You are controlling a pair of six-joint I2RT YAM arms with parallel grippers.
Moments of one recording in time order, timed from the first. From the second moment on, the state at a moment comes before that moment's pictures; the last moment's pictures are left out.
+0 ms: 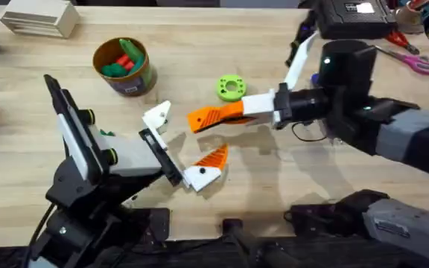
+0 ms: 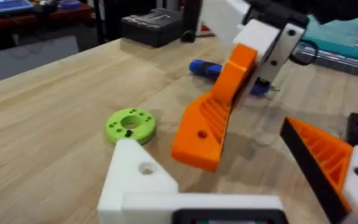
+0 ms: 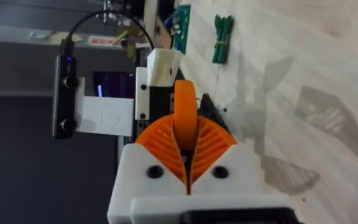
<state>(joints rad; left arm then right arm) -0.49 0.01 0.01 -0.05 0.48 -0.04 0.34 1.23 0.51 0.17 -1.15 0.84</state>
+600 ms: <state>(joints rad) -0.49 0.01 0.01 -0.05 0.57 -0.05 0.39 1.31 0.51 0.40 -1.19 1.03</state>
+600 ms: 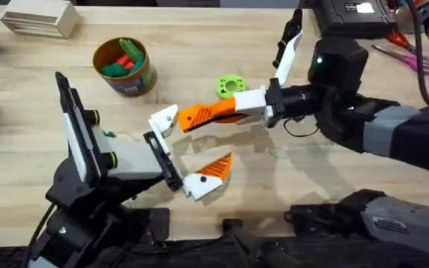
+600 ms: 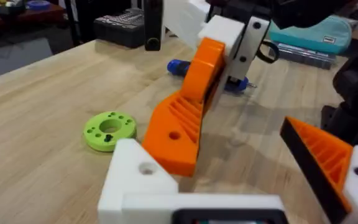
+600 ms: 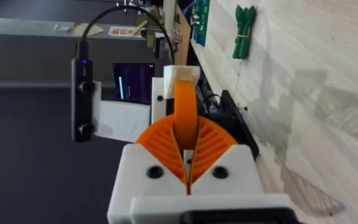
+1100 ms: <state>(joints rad) -0.49 0.01 0.01 -0.06 0.56 -0.06 0.42 1.39 0.52 0.47 -1.20 1.09</state>
